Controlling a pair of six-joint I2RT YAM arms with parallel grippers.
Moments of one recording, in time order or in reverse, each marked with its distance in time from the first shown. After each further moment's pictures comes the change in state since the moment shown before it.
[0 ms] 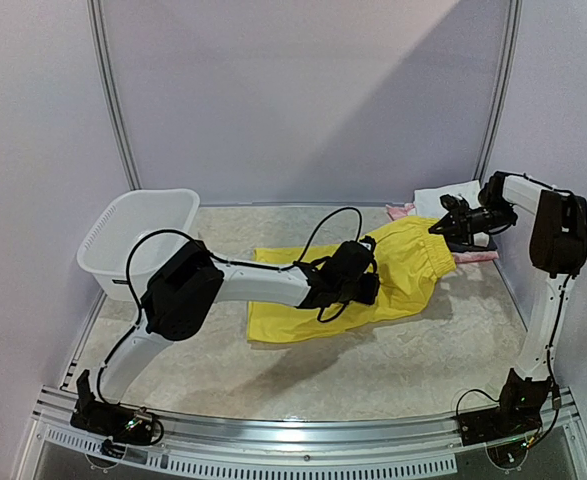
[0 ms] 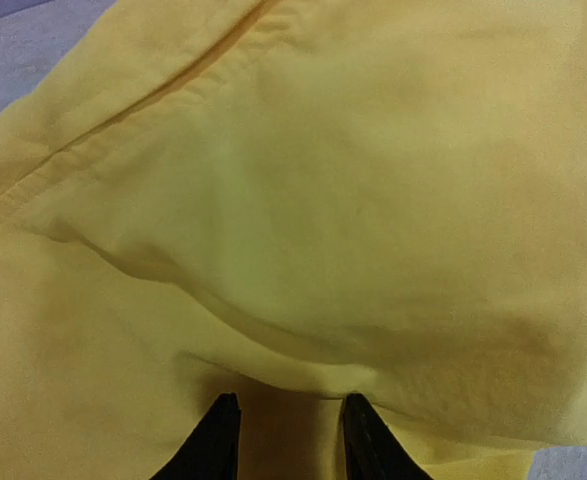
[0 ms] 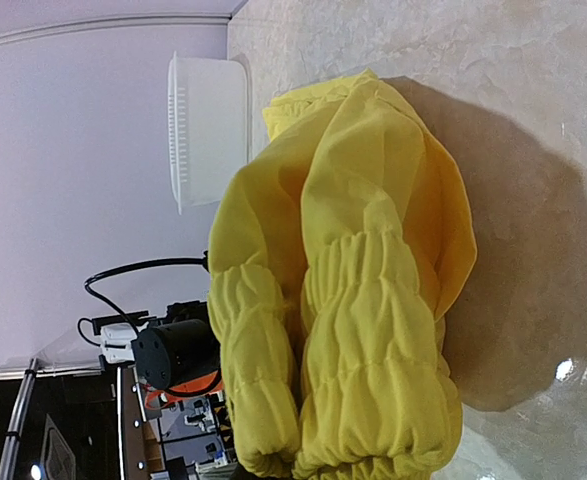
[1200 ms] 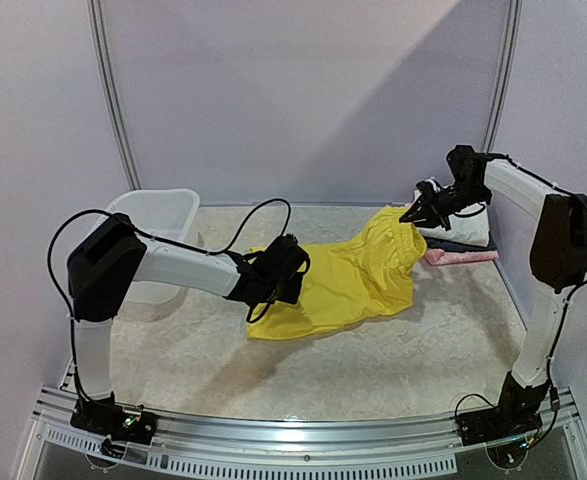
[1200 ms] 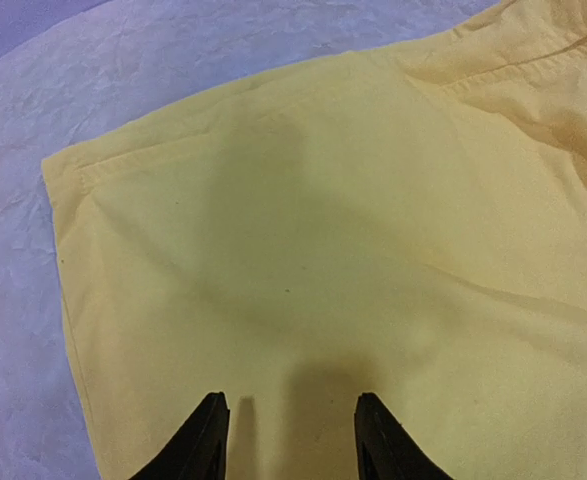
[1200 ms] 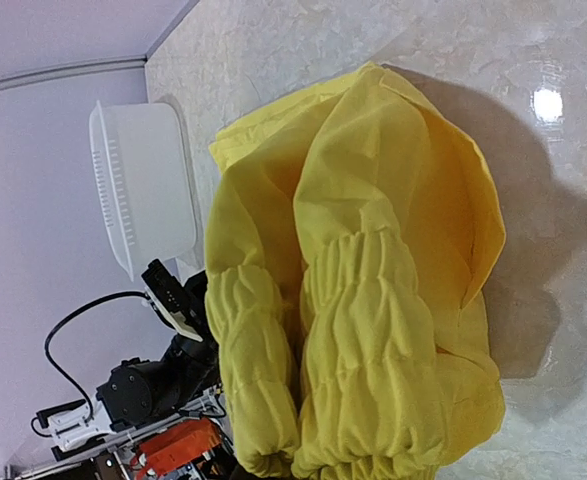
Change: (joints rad) left arm 0.122 -0.464 -0.625 -0.116 -0.257 0.019; right arm 0.244 -0.189 -0.033 0.339 0.328 0.666
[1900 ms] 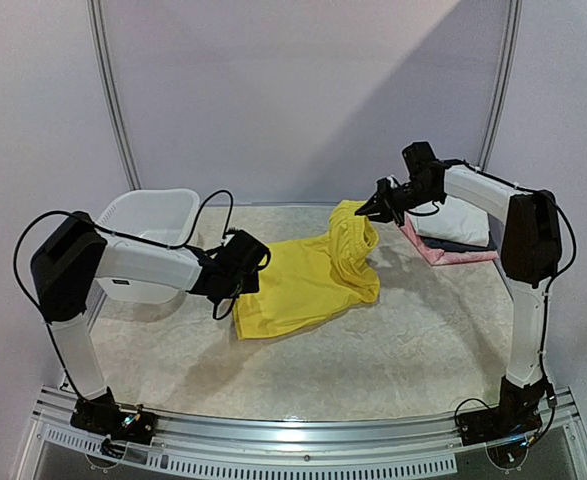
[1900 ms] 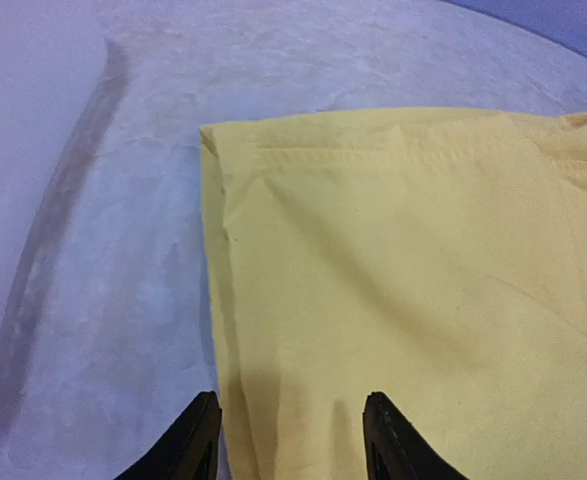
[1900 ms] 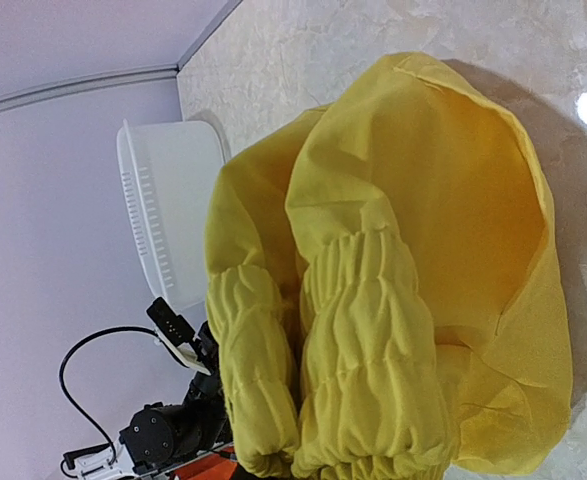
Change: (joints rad) left arm 0.118 -0.187 -0.208 -0.052 -0.119 -0.253; right arm 0.190 0.163 0.108 0.331 0.023 0.357
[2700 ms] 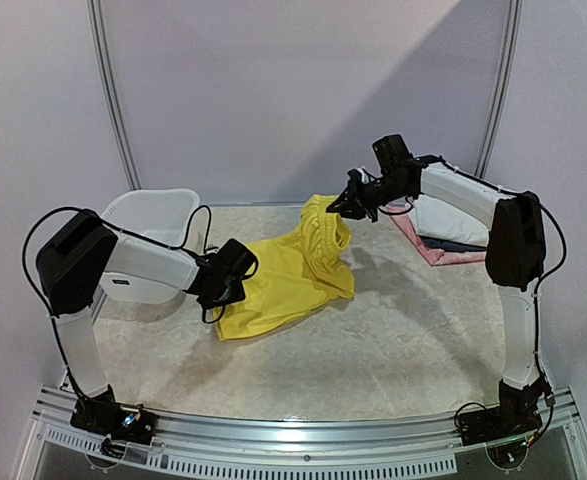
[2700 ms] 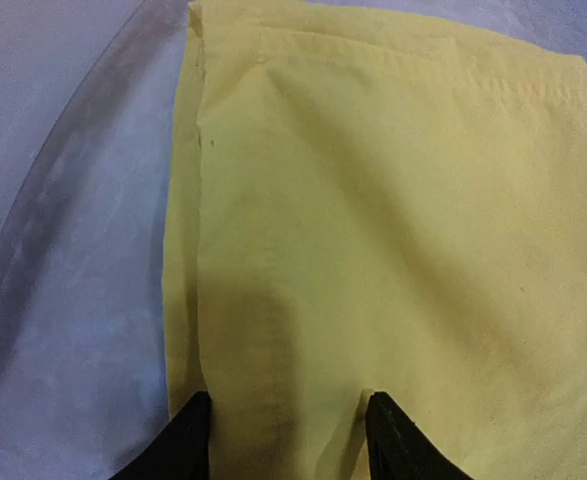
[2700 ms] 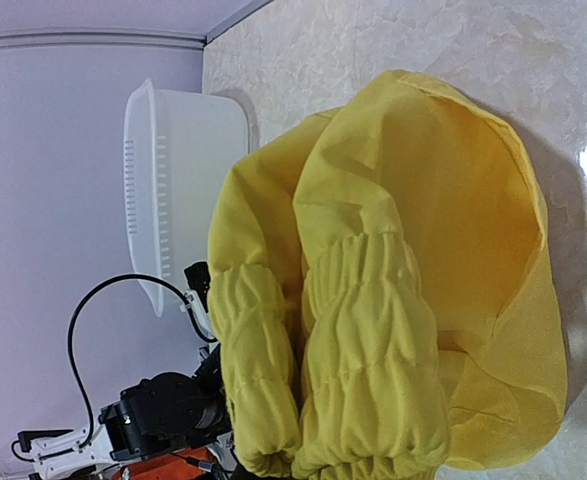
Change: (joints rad) left arm 0.091 0.047 -0.050 -0.077 0.077 -0.217; right arm 0.142 0.058 0.130 0.047 0.085 -0.015
